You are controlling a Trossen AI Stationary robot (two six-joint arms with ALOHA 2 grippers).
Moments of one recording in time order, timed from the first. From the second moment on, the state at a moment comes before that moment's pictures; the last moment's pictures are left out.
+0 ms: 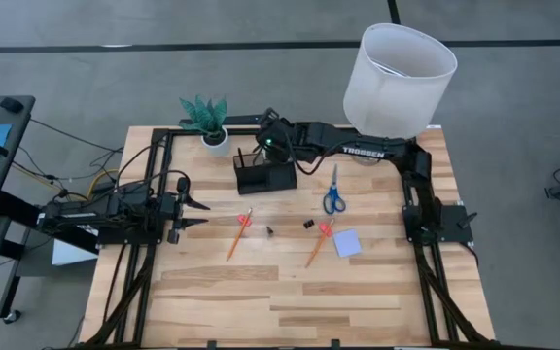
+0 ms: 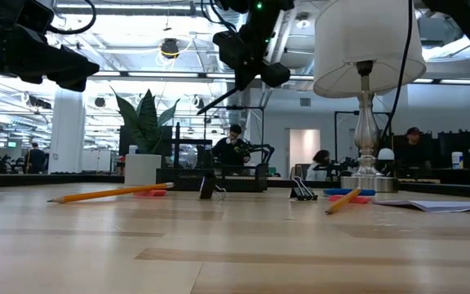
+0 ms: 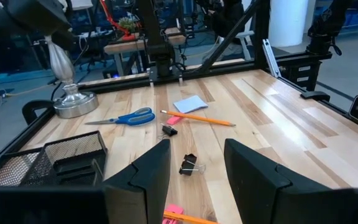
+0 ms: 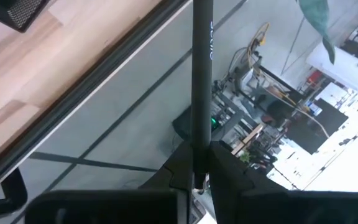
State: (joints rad) left arm 0.05 0.01 0.09 -0.17 0.14 0.14; right arm -0.22 2.05 1.98 -0.84 0.73 -1.51
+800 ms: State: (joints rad) left arm 0.05 0.01 0.09 -0.17 0.10 0.14; right arm -0.21 2.15 1.97 -0.76 0.81 -1.64
